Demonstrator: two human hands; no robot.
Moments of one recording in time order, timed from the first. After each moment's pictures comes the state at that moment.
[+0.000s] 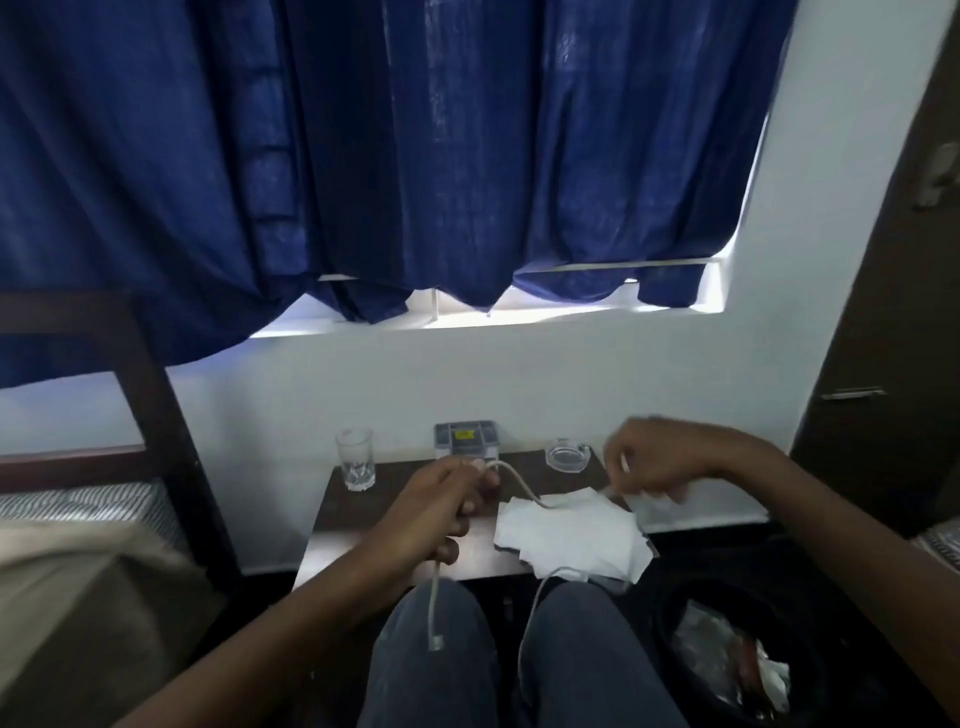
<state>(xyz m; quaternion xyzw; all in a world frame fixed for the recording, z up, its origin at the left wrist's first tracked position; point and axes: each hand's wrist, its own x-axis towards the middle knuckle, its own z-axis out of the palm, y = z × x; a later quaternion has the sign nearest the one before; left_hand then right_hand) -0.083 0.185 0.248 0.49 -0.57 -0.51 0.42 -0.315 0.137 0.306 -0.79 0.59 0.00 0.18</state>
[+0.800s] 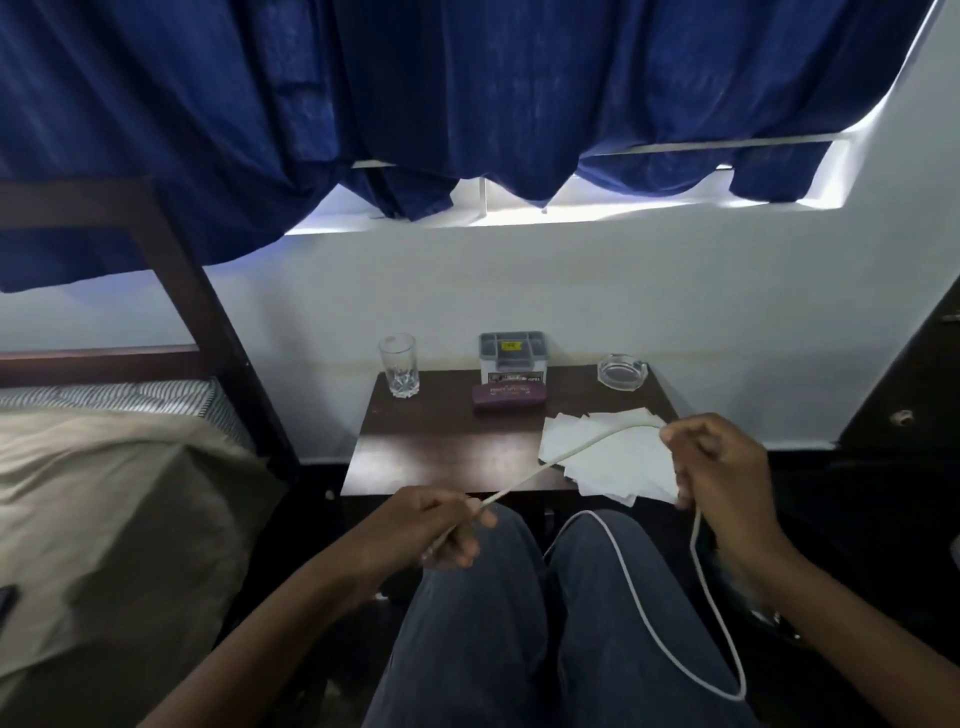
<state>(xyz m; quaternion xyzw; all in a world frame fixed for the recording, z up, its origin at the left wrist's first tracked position) -0.033 0.206 0.194 0.58 -0.51 -0.57 0.29 -0.295 0.146 0.171 -0.51 0.55 -0.57 0.33</state>
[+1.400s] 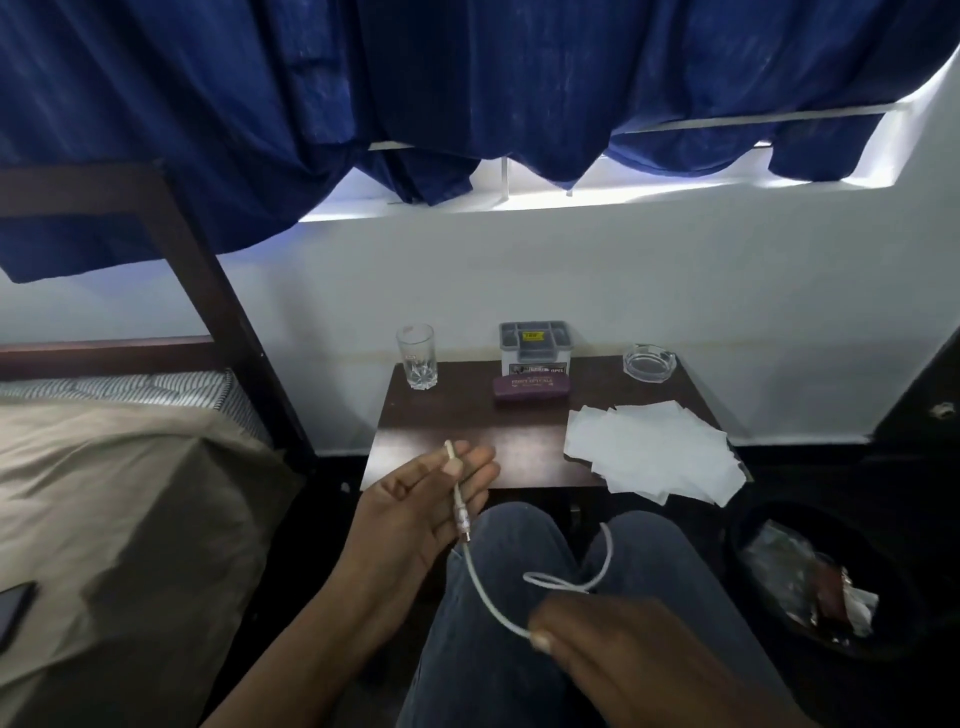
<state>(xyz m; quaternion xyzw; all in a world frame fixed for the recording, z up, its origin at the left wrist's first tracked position) -0.023 0.207 0.187 0.43 -0.26 -0.62 0.60 -0.214 0.231 0.163 -0.89 0.37 -0.07 0.25</state>
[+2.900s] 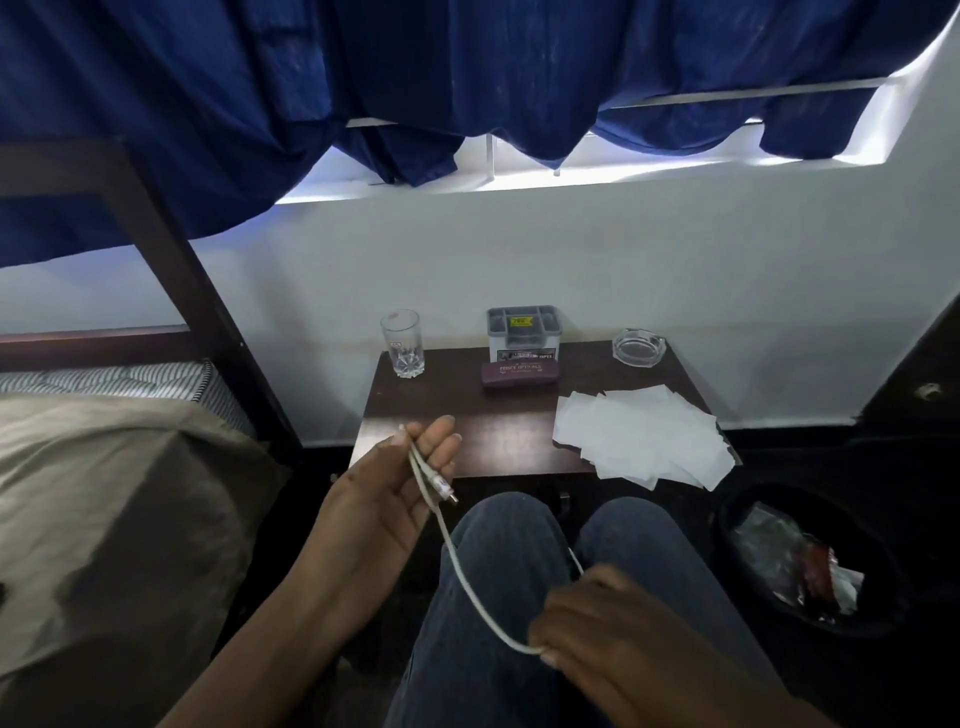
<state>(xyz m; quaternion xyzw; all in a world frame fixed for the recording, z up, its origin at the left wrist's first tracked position) -0.018 0.202 0.185 0.38 -0.19 -0.65 0.64 -0.229 0.223 0.134 -0.94 0.29 -0.14 0.06</state>
